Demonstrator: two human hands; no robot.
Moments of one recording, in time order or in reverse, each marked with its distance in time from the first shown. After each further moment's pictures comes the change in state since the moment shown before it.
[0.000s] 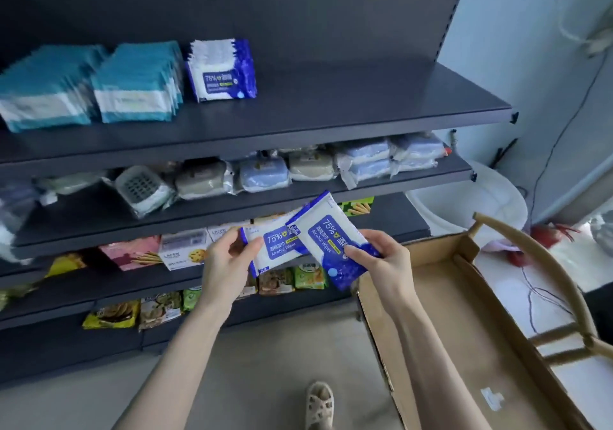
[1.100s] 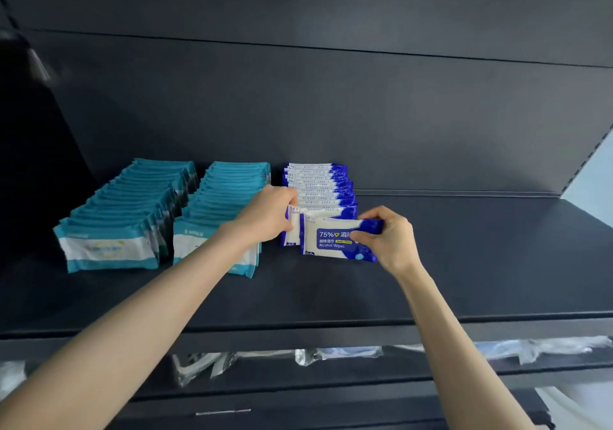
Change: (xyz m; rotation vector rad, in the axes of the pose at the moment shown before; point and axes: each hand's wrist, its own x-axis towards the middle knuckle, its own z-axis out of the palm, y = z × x) left_hand 0.369 0.175 -0.095 1.050 -0.133 0.372; right_hand 0.316 -0.142 0.252 -0.466 -0.188 -0.489
